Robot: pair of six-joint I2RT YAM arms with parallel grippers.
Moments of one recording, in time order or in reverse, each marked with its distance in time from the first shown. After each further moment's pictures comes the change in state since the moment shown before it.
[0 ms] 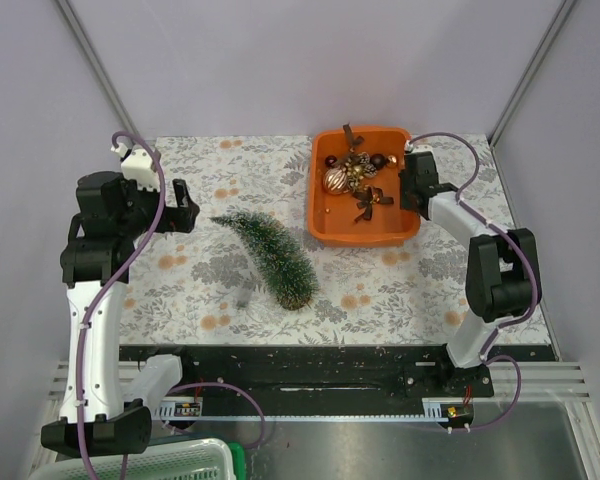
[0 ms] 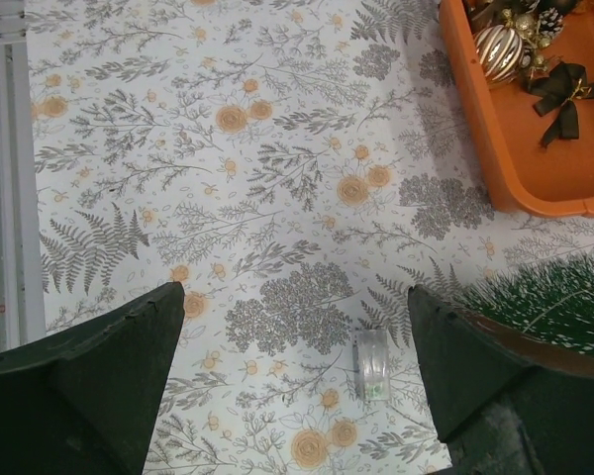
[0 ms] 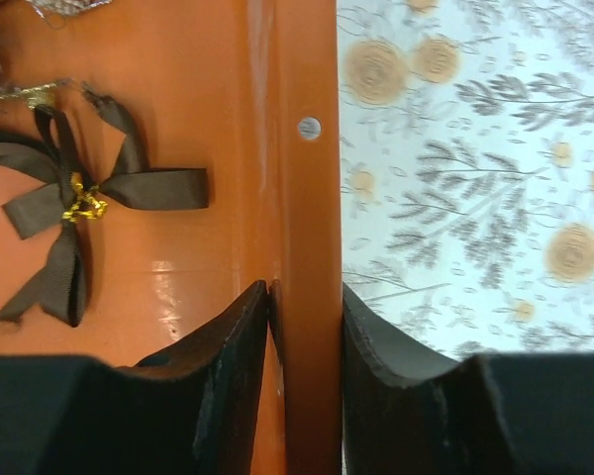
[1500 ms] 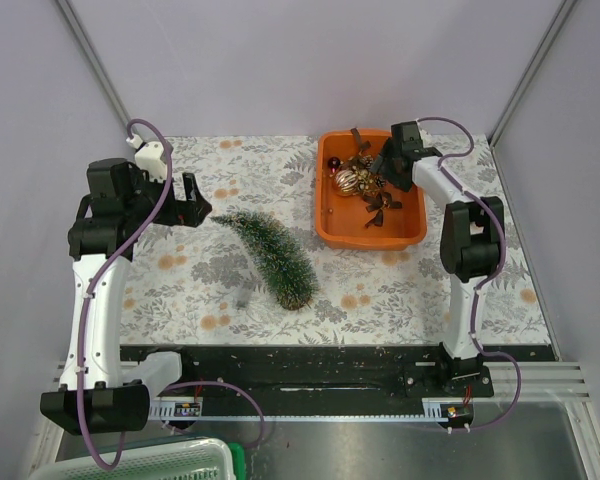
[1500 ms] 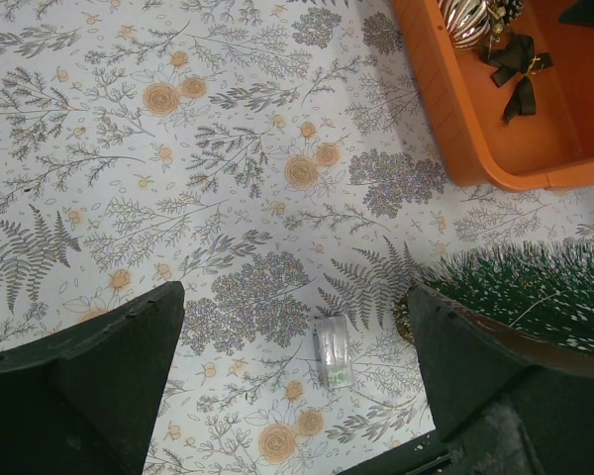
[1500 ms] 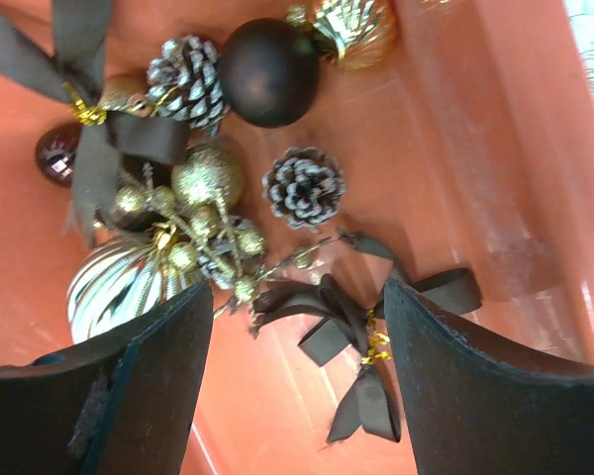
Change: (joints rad) left arm 0.000 0.127 0.044 -0.029 0.143 -0.012; right arm -0.013 0.364 0.510 -0.219 -0.155 0.543
